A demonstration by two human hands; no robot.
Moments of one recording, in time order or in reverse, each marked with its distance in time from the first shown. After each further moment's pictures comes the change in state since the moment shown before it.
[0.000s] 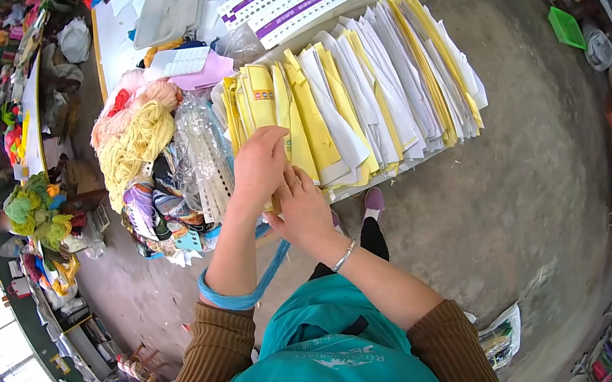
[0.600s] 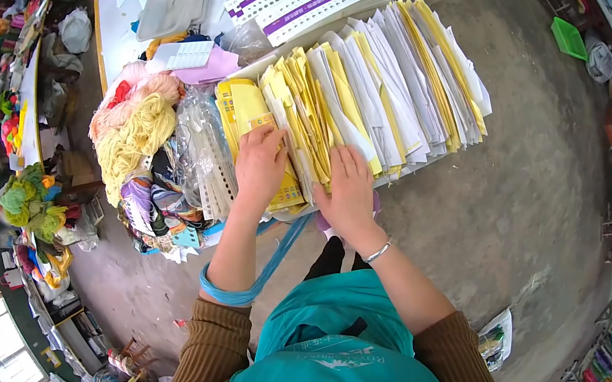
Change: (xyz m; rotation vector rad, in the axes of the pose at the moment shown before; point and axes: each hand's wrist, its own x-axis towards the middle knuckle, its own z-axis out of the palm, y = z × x) left_hand -0.008 -0.018 0.010 0.231 0.031 0.029; right_hand -0.004 0.047 -0.037 -0.076 0.249 0.111
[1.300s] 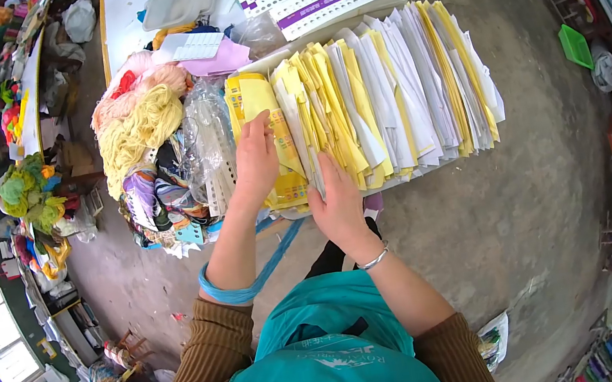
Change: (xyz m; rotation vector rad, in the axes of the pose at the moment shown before) left_hand 0.006 -0.031 0.003 -0.271 0.144 -0.087; right_hand 0.000 -0.025 0.018 0.285 -0.025 -0.014
